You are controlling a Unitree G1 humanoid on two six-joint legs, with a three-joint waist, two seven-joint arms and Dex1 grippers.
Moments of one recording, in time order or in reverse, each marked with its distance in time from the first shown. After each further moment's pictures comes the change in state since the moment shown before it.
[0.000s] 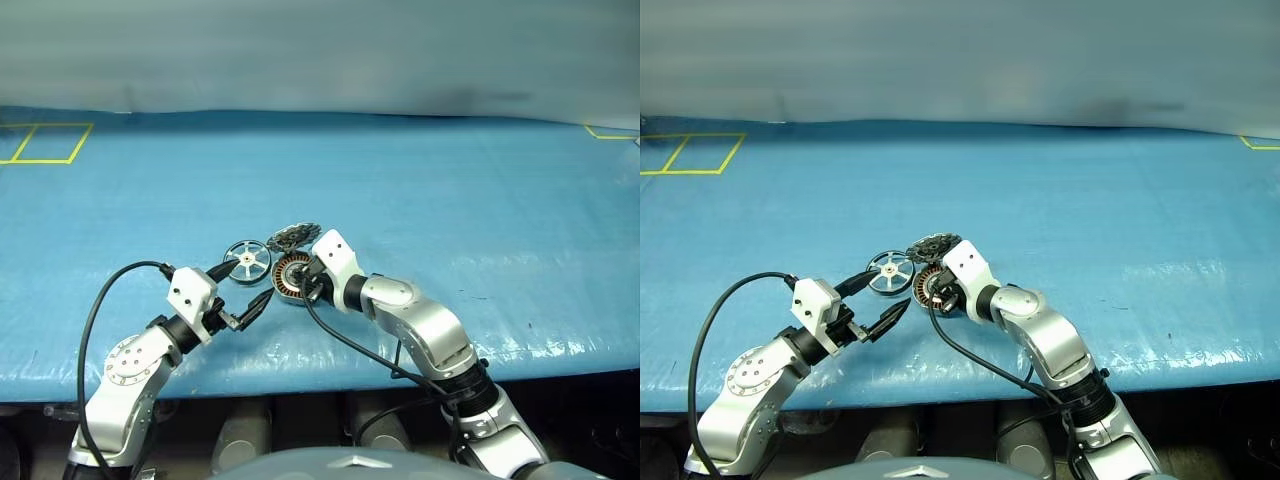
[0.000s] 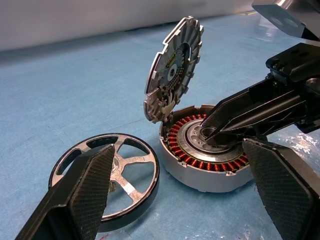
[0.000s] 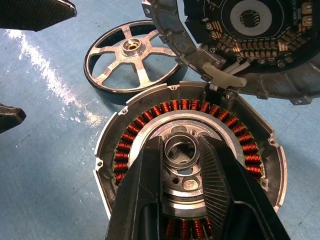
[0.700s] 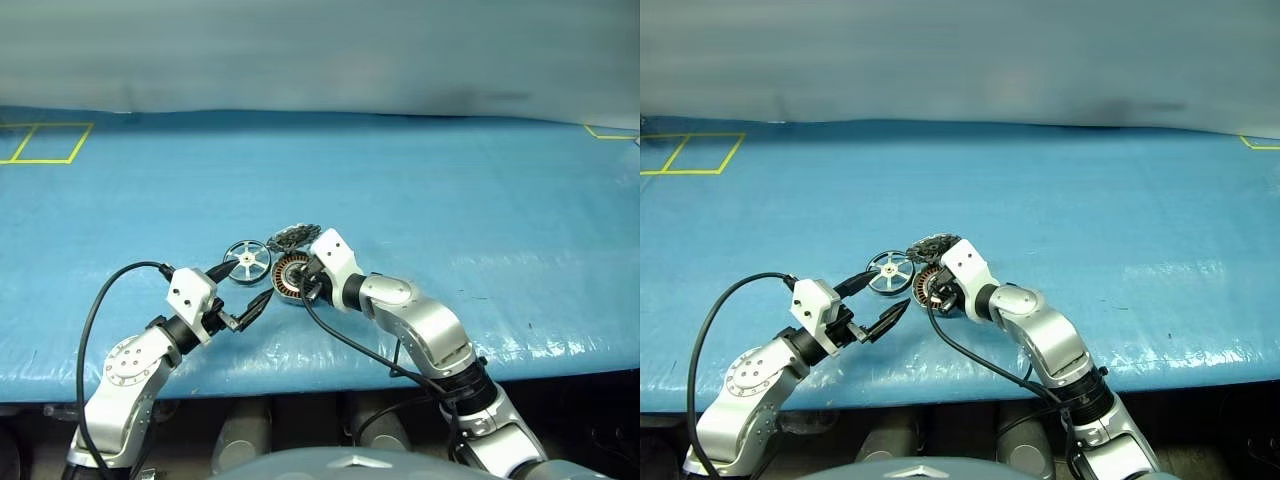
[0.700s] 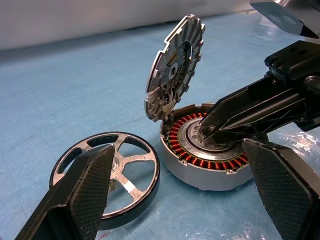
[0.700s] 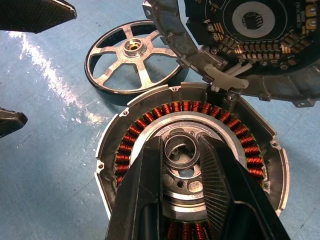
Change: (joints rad) left arm 0.004 0.000 0.000 -0.001 0.000 0.000 0.005; right arm -0.010 0.011 0.002 -0.002 0.004 0.017 0.001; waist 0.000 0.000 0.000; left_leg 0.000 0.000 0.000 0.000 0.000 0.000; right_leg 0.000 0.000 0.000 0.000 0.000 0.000
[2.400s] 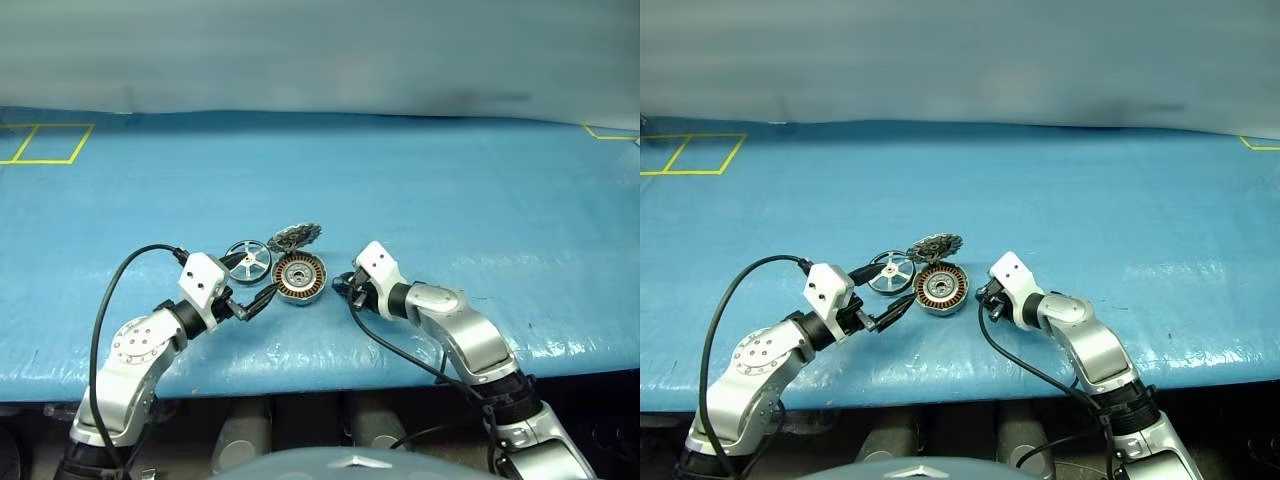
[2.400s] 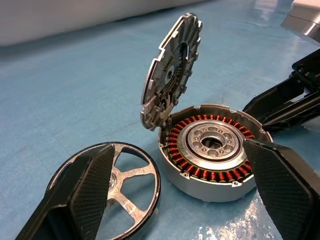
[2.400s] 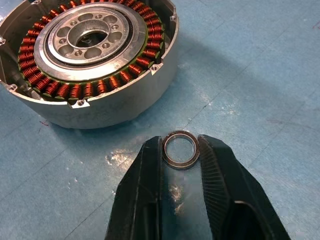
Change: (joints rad) left arm -0.099 0.047 -0.037 -0.025 0.013 0.138 0.029; right arm 0.112 -0.198 -0.117 0.086 -0.042 -0.182 0.177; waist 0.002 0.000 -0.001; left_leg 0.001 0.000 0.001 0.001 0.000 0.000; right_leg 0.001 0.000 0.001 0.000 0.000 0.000
